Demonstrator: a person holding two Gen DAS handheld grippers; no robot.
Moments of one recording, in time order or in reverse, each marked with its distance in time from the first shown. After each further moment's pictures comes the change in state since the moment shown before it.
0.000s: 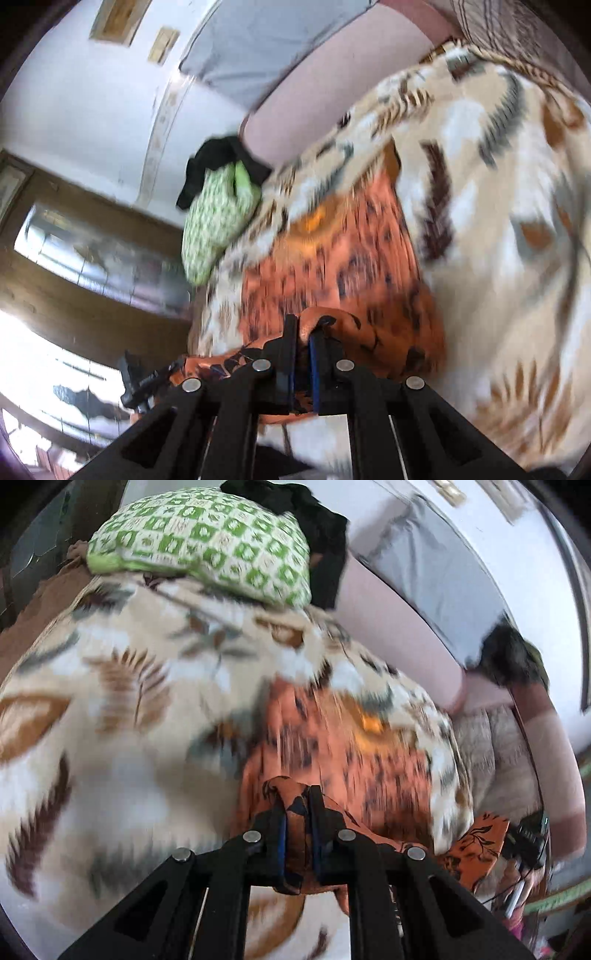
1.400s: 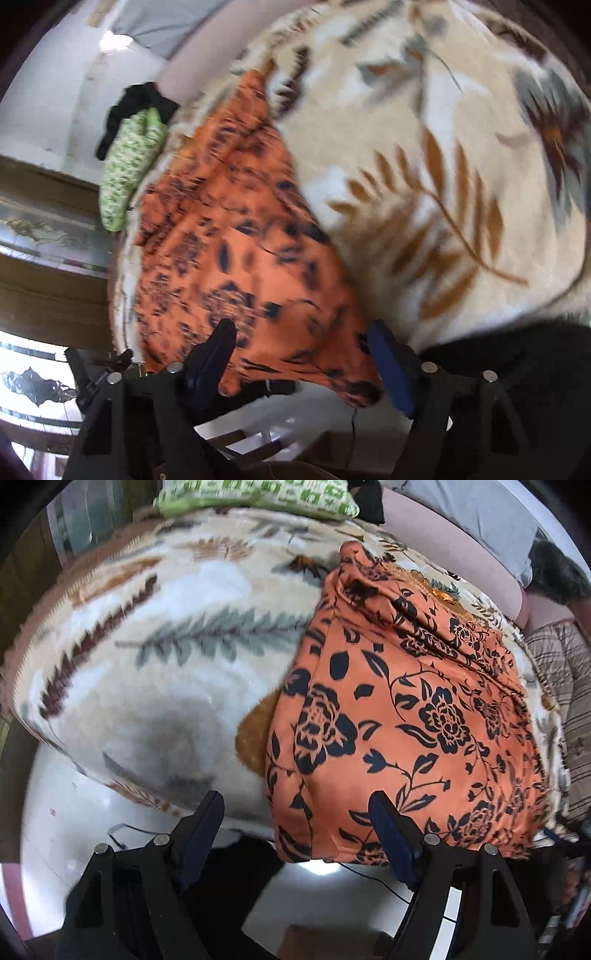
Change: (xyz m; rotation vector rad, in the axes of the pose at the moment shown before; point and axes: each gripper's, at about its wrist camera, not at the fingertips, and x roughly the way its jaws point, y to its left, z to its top) left arm -0.014 0.041 -0.254 0.057 0.099 0.339; right arm -0.031 -0.109 -0.171 0.065 0.180 -0.298
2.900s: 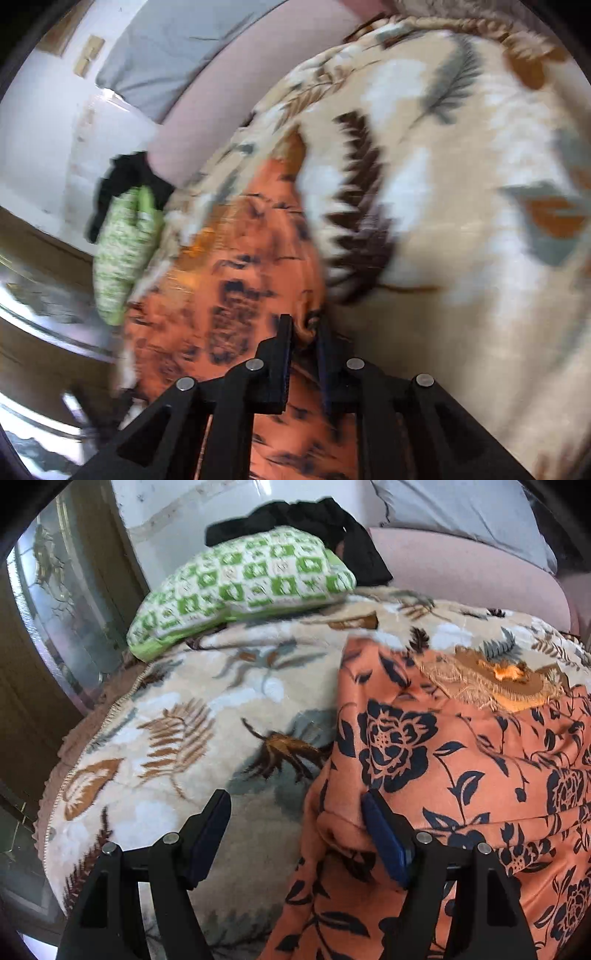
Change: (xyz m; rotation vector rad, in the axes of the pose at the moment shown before) left arm 0.074 -0.094 0.180 0.206 -0.381 0.382; right arm 0.099 0.060 0.173 0.018 -0.278 0.035
